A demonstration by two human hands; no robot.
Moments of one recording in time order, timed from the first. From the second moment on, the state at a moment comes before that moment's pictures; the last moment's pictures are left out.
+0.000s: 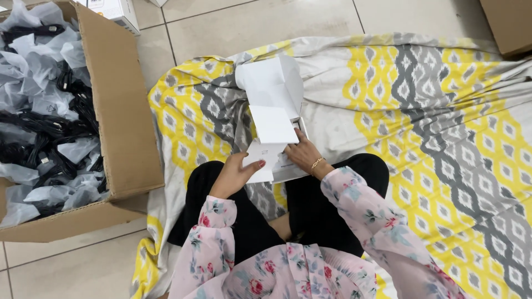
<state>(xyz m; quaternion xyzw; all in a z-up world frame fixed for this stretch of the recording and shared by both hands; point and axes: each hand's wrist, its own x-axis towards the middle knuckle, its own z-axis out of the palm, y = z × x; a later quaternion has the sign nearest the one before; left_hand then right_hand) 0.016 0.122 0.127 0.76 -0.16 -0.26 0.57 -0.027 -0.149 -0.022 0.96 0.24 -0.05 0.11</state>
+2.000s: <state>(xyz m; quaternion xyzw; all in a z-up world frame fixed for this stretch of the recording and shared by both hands) 0.073 0.015 0.030 0.93 -0.29 0.04 0.21 0.007 -0.180 0.066 0.96 0.21 -0.19 0.10</state>
